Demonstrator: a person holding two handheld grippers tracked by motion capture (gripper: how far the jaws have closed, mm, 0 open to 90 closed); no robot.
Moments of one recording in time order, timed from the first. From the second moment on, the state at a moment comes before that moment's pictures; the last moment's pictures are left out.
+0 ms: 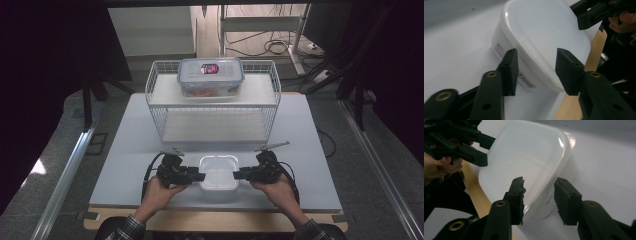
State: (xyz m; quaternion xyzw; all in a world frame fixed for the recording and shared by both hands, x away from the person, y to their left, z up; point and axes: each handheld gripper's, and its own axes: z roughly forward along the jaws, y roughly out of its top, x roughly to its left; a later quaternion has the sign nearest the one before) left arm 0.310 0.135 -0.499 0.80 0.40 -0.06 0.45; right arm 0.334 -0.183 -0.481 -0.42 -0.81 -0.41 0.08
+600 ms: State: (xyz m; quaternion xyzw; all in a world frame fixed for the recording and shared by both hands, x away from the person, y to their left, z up) left arm 0.303 0.138 -0.491 0.76 0.45 0.00 0.47; right arm 0.329 -0.178 -0.475 -0.43 -0.79 -0.44 0.01
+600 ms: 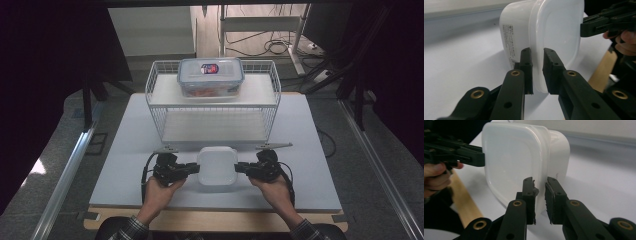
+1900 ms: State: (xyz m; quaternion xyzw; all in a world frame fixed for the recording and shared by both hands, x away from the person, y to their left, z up) left arm 0.310 0.150 -0.391 0.74 0.40 0.11 0.53; right arm 0.336 -0.165 -0.381 -0.36 -0.77 -0.51 -0.10
